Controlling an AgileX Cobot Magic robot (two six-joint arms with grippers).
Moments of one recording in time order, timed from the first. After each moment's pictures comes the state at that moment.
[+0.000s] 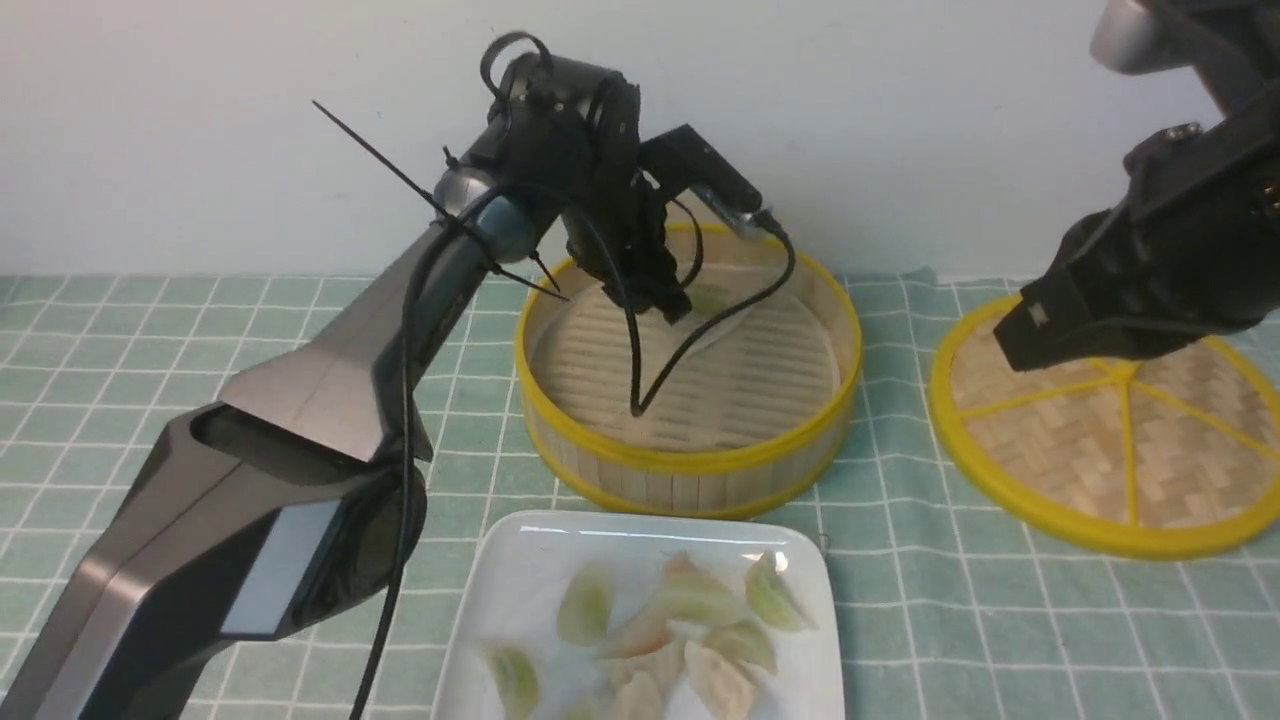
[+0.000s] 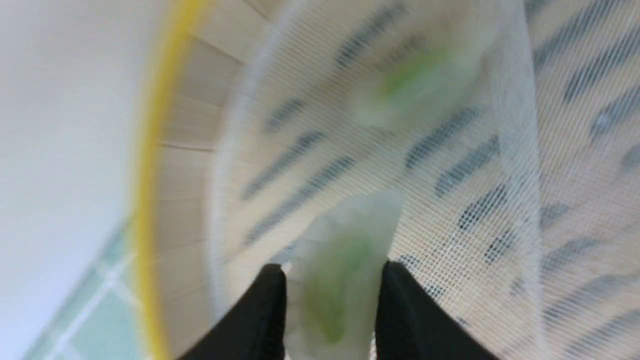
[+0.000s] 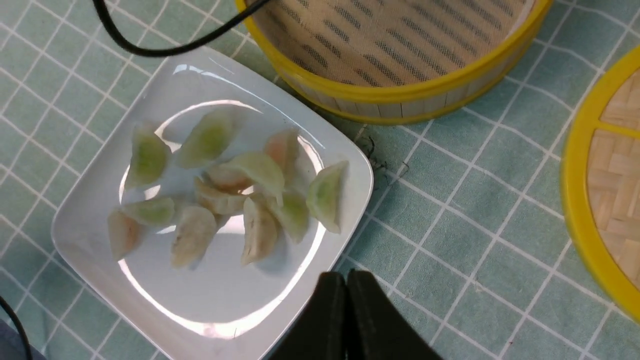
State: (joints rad) right arm 0.34 1.33 -1.36 0.31 1.25 -0.18; left arm -0.43 2.63 -2.76 0.02 1.25 0.43
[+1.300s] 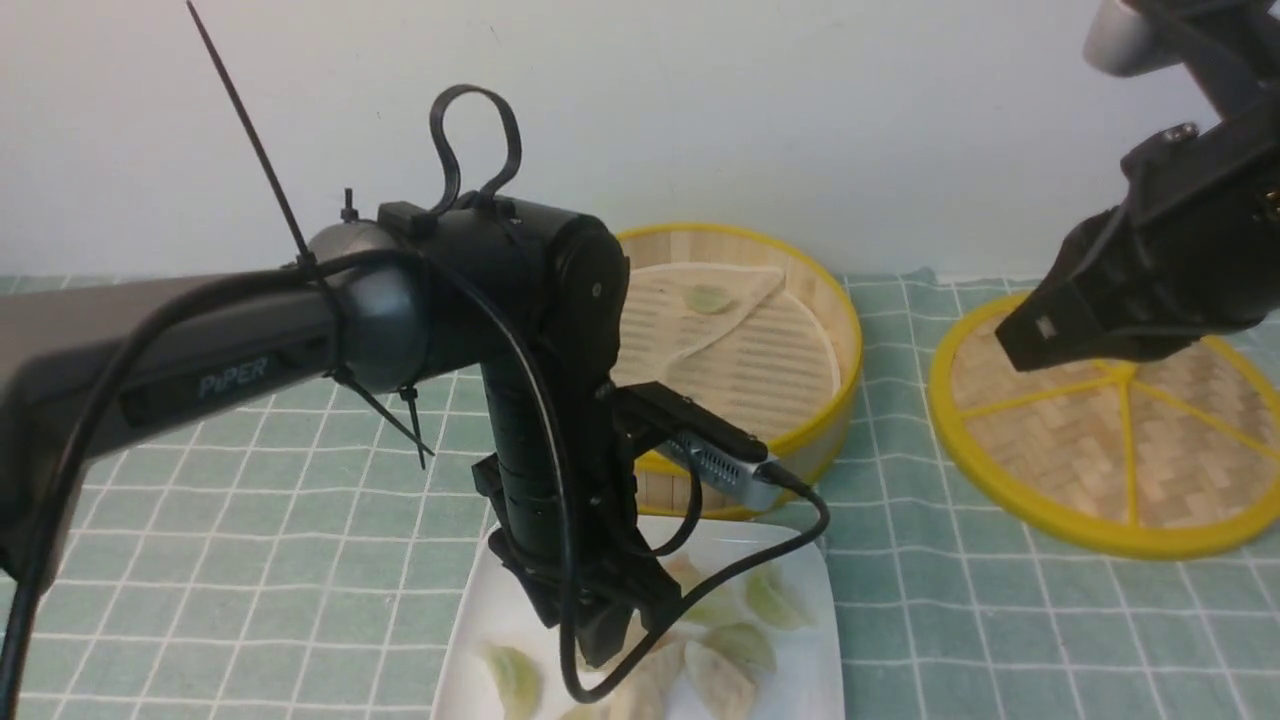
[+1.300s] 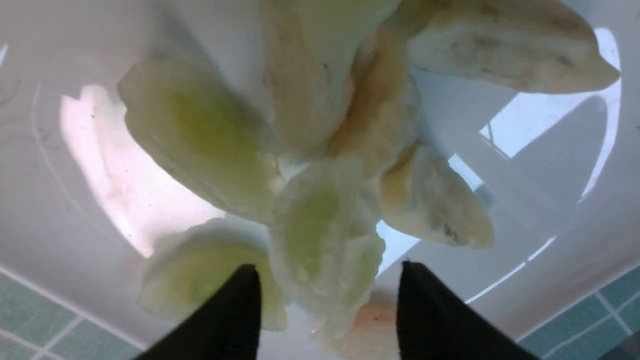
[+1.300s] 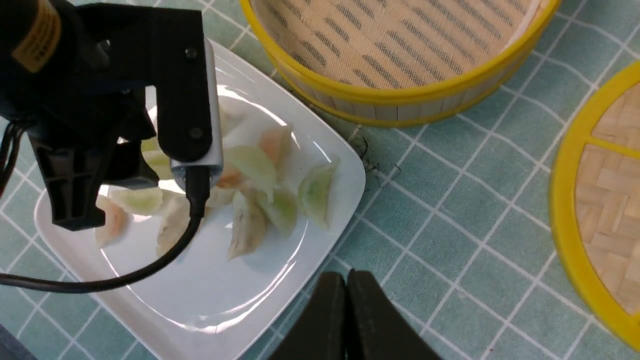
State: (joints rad) right arm 0.34 1.33 -1.36 0.30 1.25 -0.24; left arm -0.60 1.93 -1.42 -0.17 1.22 0.21
